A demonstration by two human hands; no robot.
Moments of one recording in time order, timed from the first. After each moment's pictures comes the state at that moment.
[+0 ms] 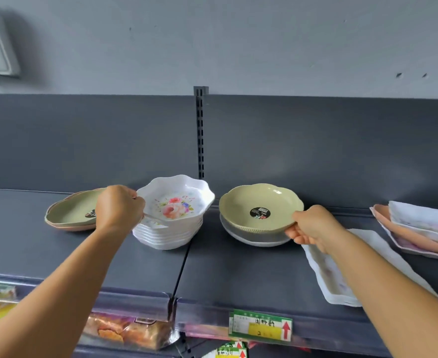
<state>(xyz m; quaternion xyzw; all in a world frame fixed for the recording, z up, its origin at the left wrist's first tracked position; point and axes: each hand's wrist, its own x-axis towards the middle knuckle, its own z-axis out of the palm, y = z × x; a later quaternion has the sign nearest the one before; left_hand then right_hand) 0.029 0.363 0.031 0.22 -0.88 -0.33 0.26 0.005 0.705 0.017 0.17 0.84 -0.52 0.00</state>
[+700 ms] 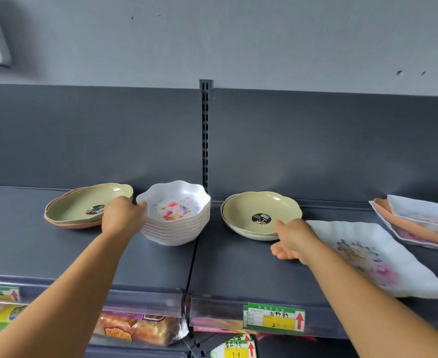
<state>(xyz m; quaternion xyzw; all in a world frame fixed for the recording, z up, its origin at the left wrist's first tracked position) 0.013 0.337 0.000 0.23 -0.90 -0.31 0.18 0.015 0.652 -0.015 0.22 0.85 -0.48 0.07</state>
